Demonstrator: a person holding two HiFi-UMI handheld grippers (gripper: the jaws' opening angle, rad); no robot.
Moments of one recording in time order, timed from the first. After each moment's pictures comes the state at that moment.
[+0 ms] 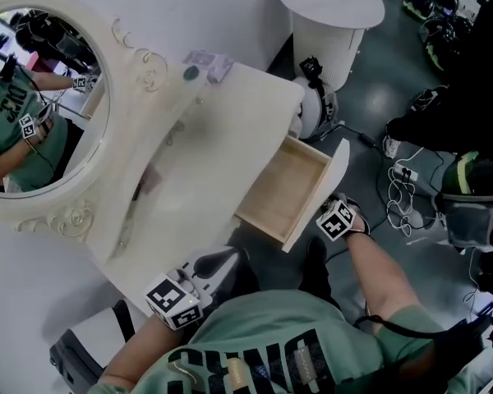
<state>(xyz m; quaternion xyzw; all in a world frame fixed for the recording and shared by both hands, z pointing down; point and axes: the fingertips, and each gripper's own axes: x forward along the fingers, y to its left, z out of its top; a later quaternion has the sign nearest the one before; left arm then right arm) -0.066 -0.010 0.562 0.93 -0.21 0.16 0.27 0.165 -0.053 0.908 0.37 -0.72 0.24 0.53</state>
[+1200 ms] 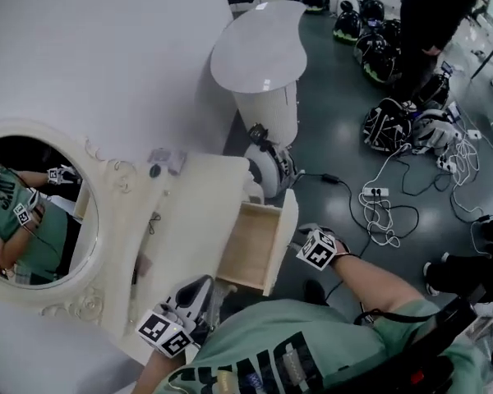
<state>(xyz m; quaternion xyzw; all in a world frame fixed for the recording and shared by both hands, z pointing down) -0.023 -0.064 0.478 0.95 -0.21 0.12 0.20 0.181 -0.078 0.779 0.40 -0.79 0.22 0.40</state>
